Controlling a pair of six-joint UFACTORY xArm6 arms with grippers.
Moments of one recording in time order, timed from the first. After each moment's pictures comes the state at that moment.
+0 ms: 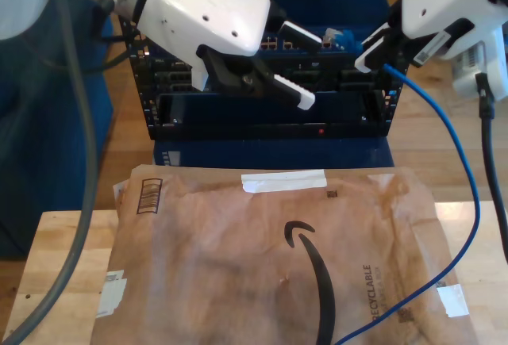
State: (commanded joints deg) left arm -4.4 -15.6 -71.7 -63.5 95.6 -87.8; right arm 9.6 -29.2 -73.7 26.9 82.7 112.7
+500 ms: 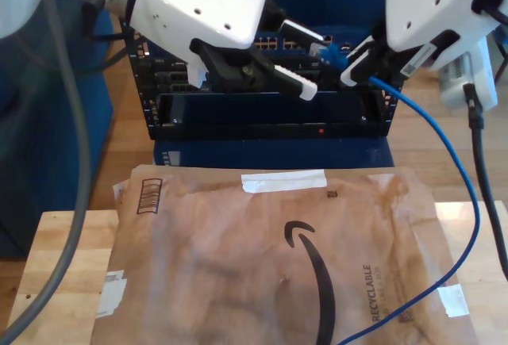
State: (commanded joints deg) left arm -2.6 -15.5 -71.6 -64.7 96.5 -87.7; right arm 11.2 -29.0 -73.1 27.6 84.0 111.3
